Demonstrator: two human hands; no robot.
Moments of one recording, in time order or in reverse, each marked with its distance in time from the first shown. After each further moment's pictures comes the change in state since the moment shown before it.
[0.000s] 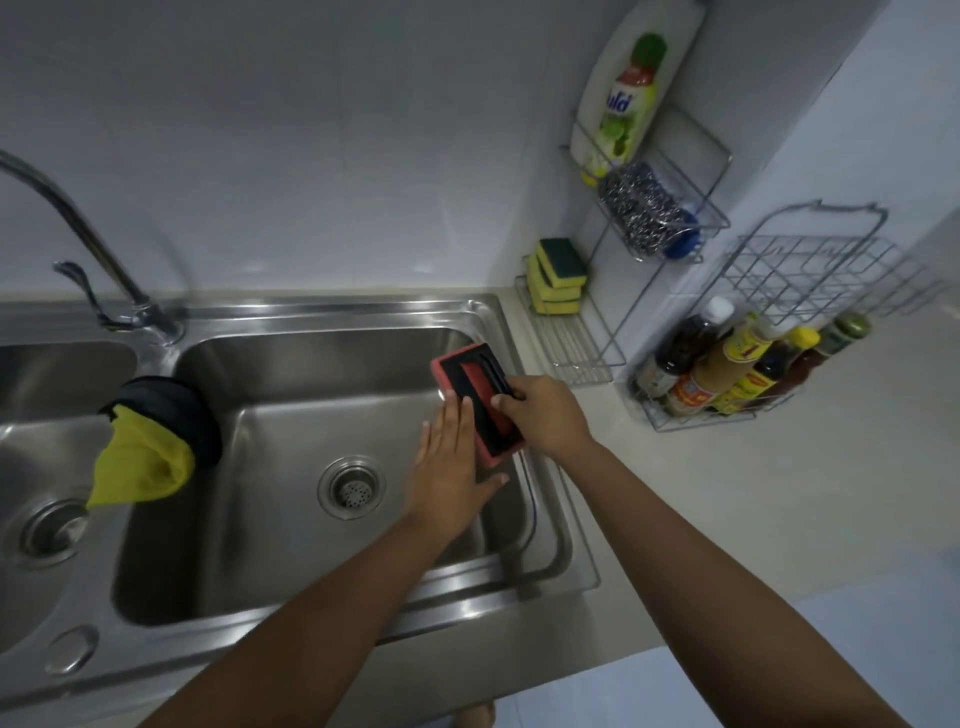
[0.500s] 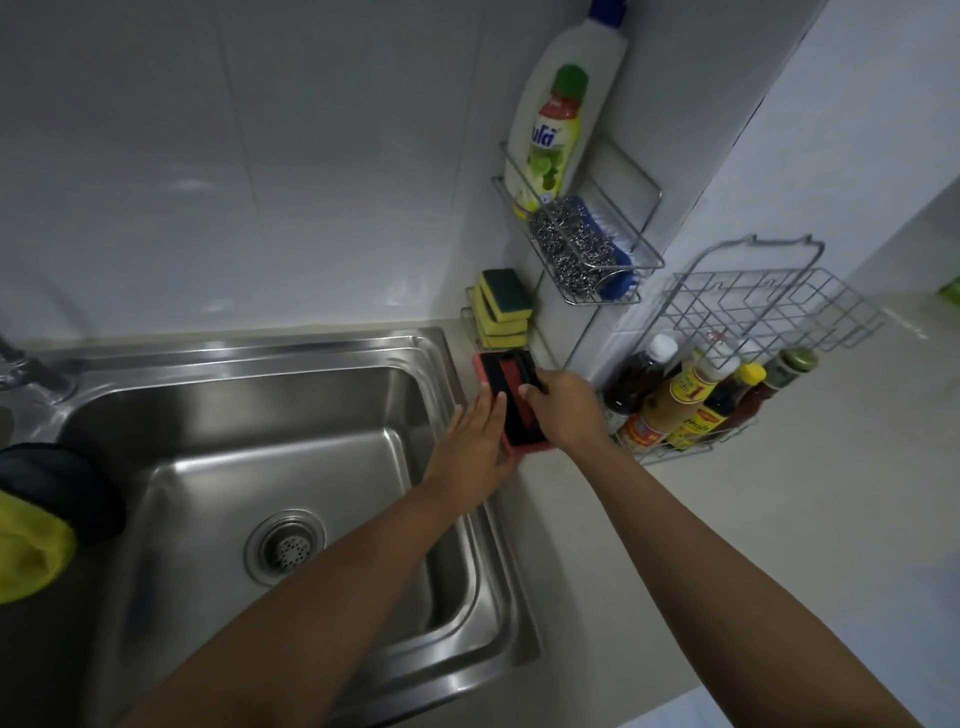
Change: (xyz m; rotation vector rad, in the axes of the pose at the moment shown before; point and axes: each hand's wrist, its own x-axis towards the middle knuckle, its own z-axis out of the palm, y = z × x) left_hand 0.111 0.071 0.027 0.045 -0.091 0.256; right_hand 0.055 0.060 -0.080 -0.146 0.176 0.127
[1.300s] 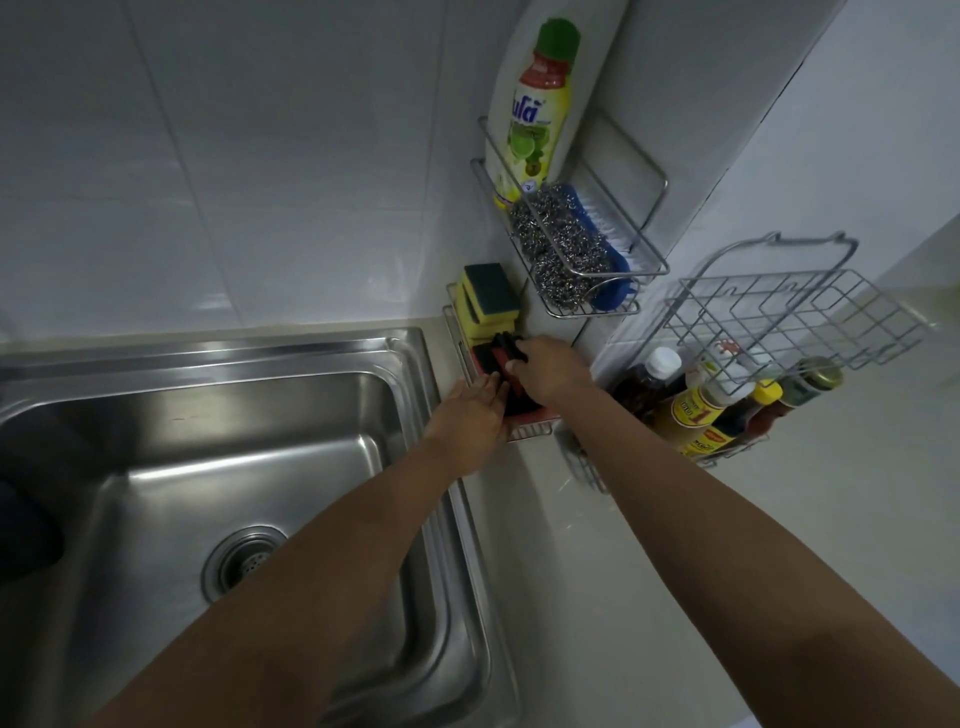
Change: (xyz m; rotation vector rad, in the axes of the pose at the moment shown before) left_hand 0.090 -0.009 0.012 0.406 -0.175 0.090; right_hand 0.090 0.011 -0.005 -0.255 -0.158 -0.073
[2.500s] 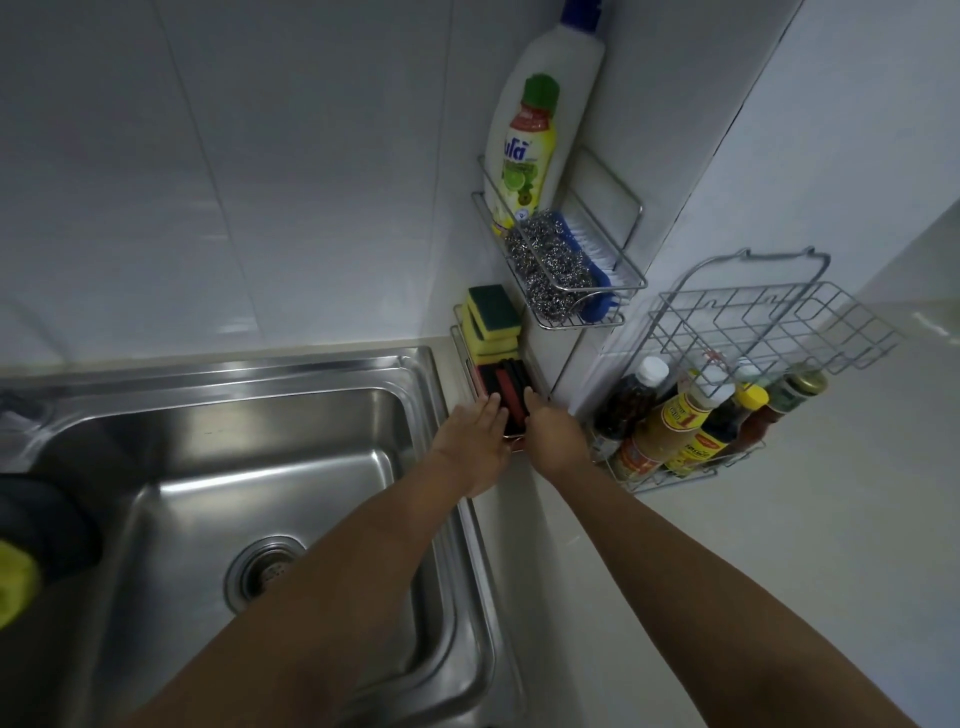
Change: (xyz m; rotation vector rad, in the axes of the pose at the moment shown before) left_hand -0.024 0.013 -0.013 0.047 -0.181 -0.071; right_hand -0.043 0.022 0.055 -0.055 0.026 -0.002
